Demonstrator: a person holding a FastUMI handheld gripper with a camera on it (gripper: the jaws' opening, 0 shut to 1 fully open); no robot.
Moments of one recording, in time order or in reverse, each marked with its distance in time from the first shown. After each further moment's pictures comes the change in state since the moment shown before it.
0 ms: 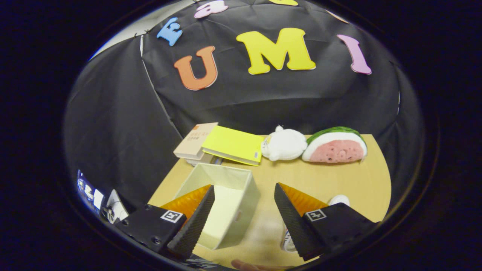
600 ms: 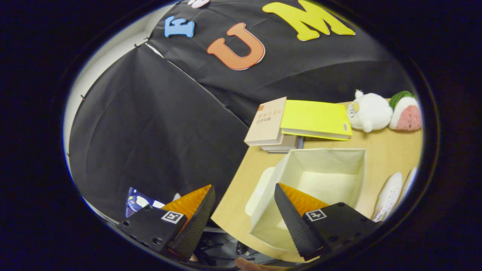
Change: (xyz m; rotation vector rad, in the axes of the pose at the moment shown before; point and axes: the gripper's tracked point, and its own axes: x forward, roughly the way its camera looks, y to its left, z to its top) arm 0.019 0.184 0.019 0.095 0.135 0.439
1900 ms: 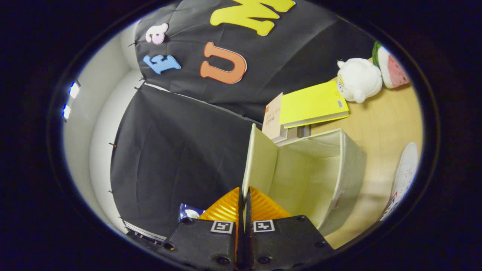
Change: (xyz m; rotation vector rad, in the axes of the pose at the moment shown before) arm -0.046 -0.021 0.006 0.283 0.009 0.469
